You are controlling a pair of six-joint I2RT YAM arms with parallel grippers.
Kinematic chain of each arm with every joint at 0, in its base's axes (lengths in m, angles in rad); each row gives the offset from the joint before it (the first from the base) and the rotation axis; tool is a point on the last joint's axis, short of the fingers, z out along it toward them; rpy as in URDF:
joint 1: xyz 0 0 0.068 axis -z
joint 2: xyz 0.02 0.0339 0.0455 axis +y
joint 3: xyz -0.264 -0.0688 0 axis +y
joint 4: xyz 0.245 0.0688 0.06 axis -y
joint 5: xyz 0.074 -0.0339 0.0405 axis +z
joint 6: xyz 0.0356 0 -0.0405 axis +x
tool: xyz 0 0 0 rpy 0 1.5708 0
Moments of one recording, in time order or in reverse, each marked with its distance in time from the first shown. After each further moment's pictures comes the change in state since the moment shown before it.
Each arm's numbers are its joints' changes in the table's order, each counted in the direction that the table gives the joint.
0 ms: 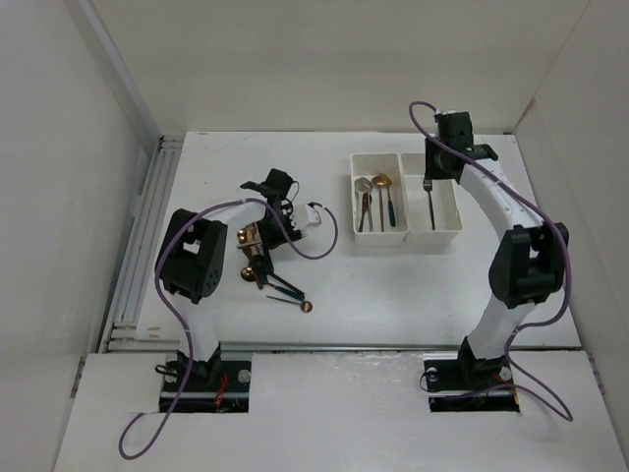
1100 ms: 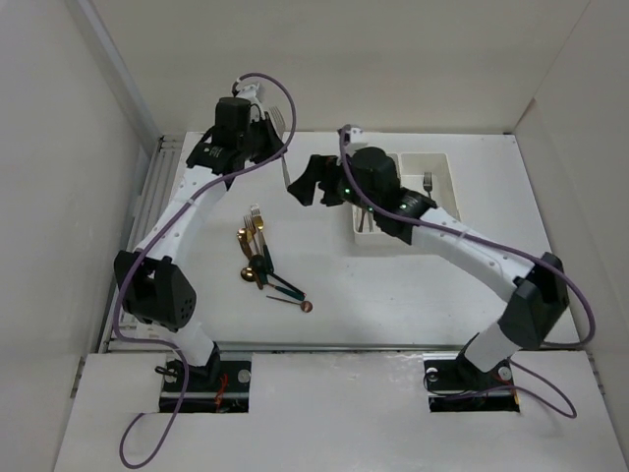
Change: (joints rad) left arm -0.113 -0.255 -0.357 0.228 -0.095 -1.293; right arm -0.604 -0.307 0.227 0.509 0.256 0.517
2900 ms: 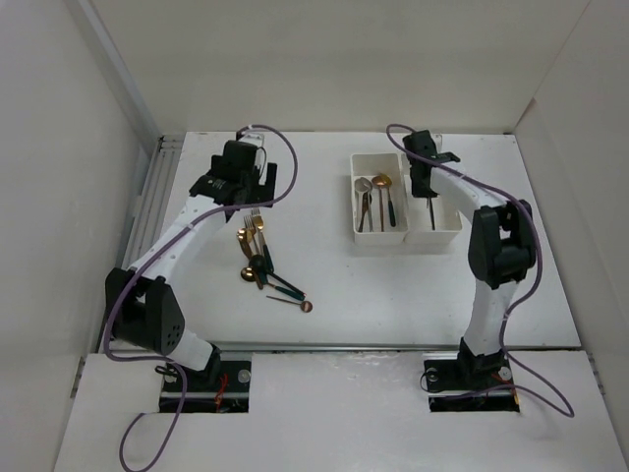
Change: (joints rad) left arm 0.044 -0.158 0.329 -0.076 0.451 0.327; right arm 0.513 0.454 -0.235 -0.554 -0.515 -0.327
